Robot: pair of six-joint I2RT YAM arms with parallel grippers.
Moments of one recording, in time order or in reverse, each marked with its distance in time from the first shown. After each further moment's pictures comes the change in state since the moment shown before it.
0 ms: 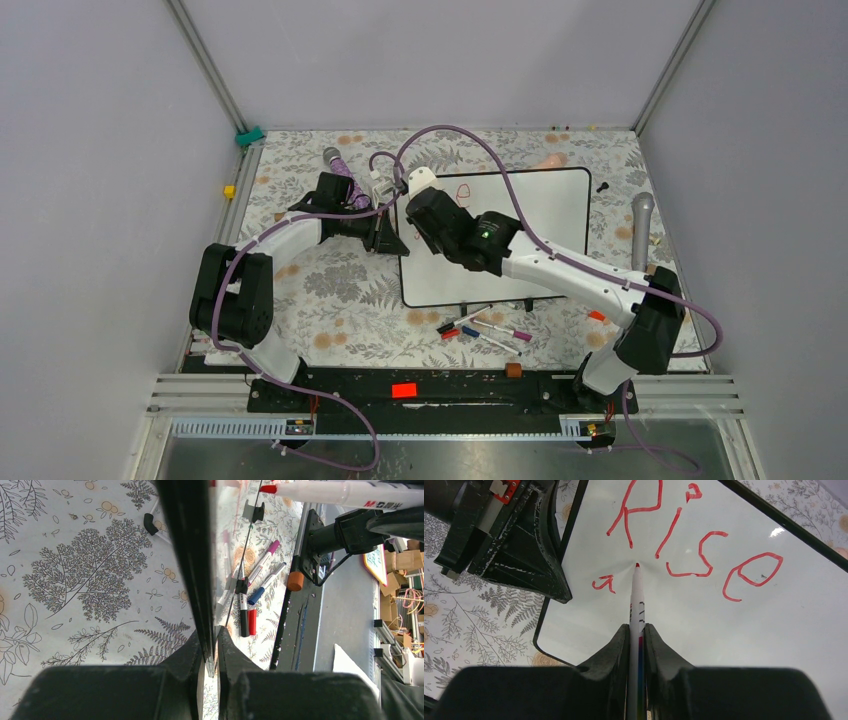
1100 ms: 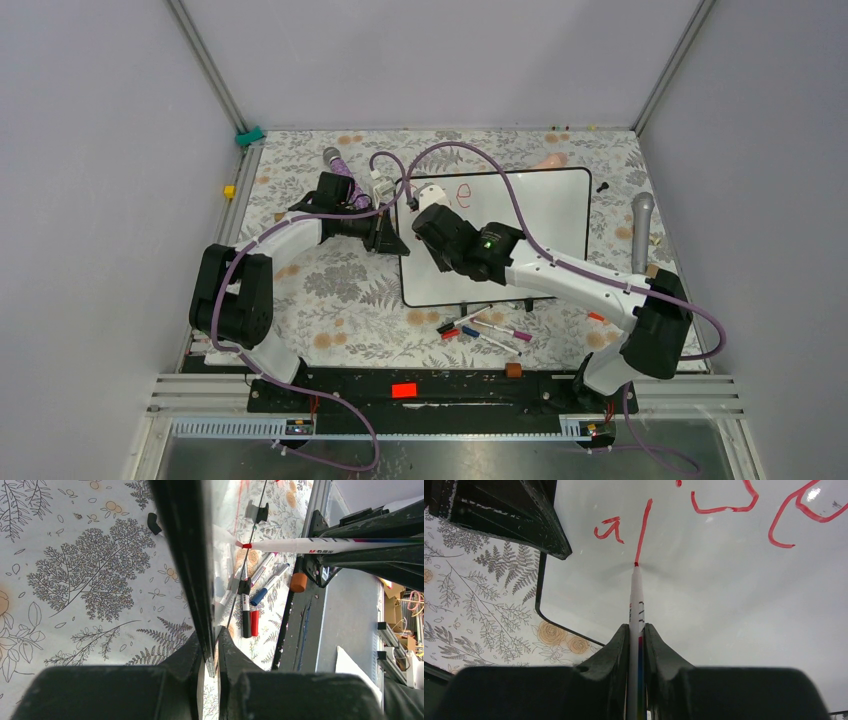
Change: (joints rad) left arm -0.008 -0.005 0.001 -0.001 -0.021 -0.007; right arm 0.001 -0.037 -0.124 -0.042 -0.057 0.120
